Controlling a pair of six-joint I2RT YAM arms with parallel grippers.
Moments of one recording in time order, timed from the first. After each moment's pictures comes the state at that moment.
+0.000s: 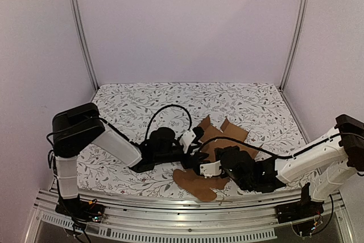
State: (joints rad) left arm -1.01 2.05 0.86 0.88 0.13 0.02; right arm 1.29 1.55 0.59 0.37 0.84 -1.02
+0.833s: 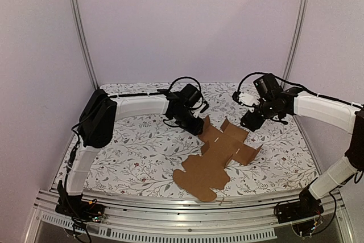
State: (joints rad) left arm -0.83 2.33 1.91 -0.59 0.07 -0.15; right arm 0.51 1.48 1.10 -0.53 0.07 -0.38
